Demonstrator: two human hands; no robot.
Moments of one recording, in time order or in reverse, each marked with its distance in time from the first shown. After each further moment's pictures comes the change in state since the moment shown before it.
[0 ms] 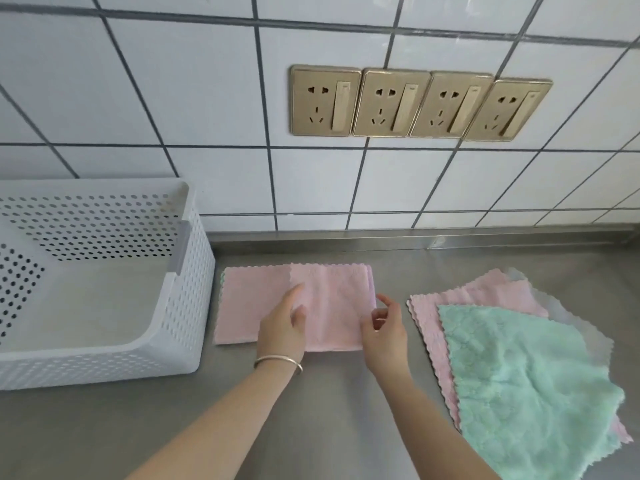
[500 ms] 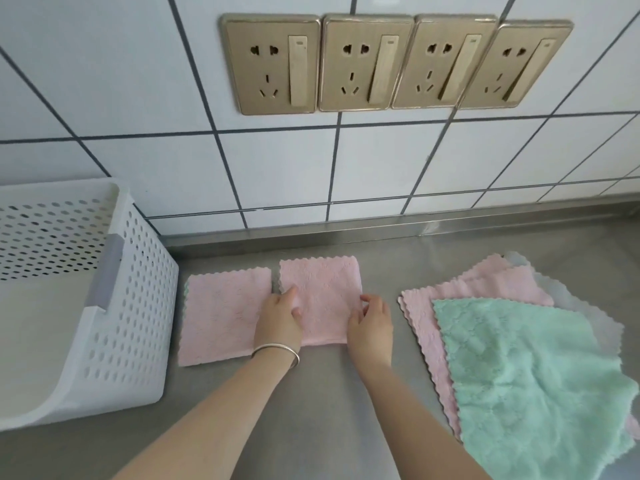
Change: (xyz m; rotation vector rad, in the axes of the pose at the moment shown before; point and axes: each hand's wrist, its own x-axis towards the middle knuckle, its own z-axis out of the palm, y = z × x) left_hand 0.060 -0.013 0.057 0.323 -0.181 -0.013; right_hand 0.063 0.043 0.030 -0.241 0.079 0.090
